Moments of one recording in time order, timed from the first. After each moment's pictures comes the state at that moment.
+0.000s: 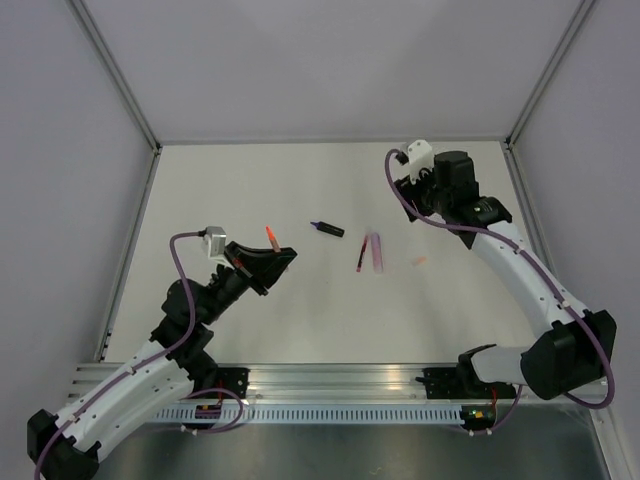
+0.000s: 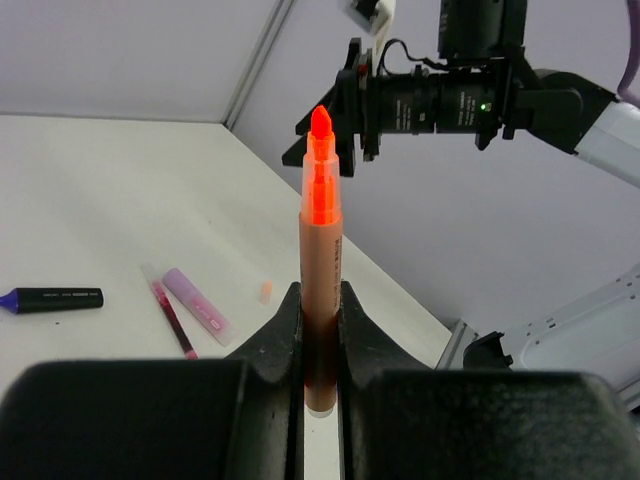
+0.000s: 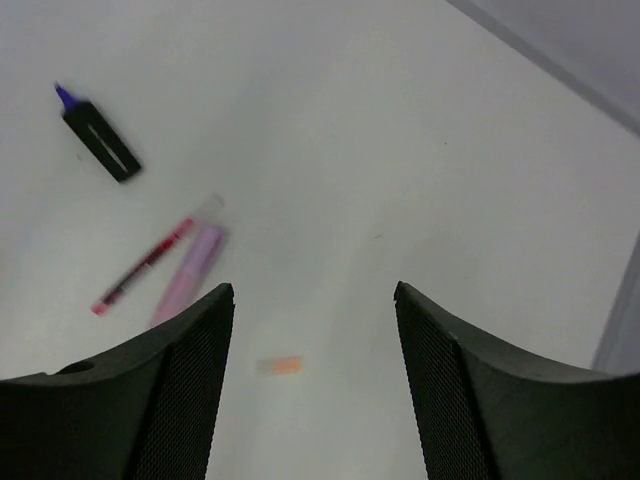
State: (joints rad) left arm -0.70 0.53 0.35 0.45 0.13 -0.59; right arm 0.34 1.33 1.23 -0.45 0.02 -0.16
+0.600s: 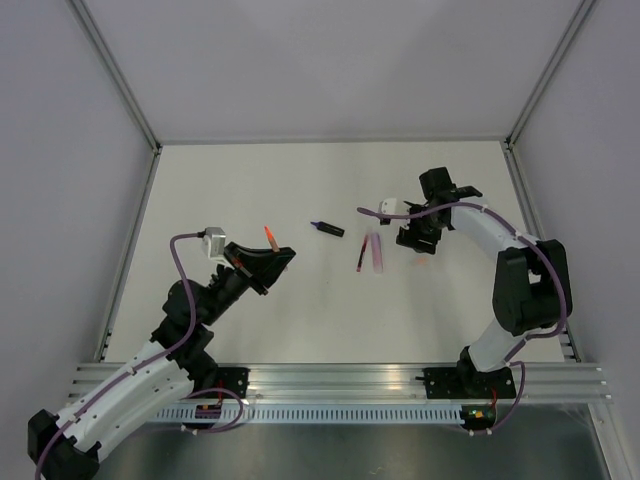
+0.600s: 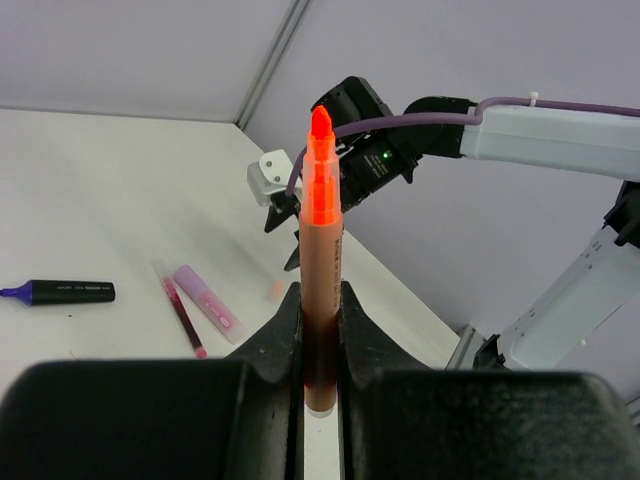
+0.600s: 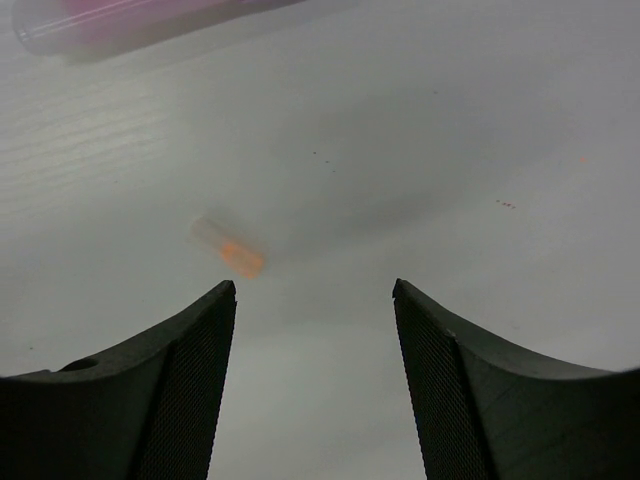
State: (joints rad) left arm -0.70 0.52 0.34 0.44 0.10 -0.59; right arm 0.21 1.67 1.21 -0.74 -0.22 -1.11
